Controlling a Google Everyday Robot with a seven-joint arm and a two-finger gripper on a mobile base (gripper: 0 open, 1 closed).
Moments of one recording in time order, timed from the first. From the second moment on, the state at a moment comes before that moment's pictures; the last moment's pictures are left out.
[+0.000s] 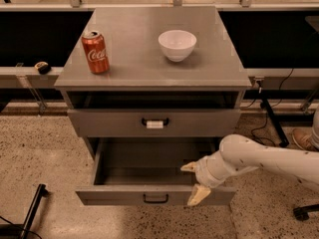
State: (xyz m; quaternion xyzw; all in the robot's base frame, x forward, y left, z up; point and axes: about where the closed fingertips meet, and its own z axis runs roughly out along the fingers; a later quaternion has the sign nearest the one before) arm 0.488 -0.113 0.494 -0.73 0.63 0.14 0.22
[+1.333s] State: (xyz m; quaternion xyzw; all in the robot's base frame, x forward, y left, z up) arm 0.584 -0.116 0.416 -0.70 0.67 0.14 0.19
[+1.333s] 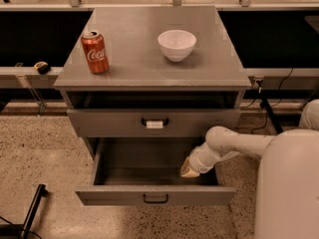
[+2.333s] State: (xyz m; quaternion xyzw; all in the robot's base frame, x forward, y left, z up) arm 0.510 -0.097 0.408 -0.74 0.63 0.19 0.12
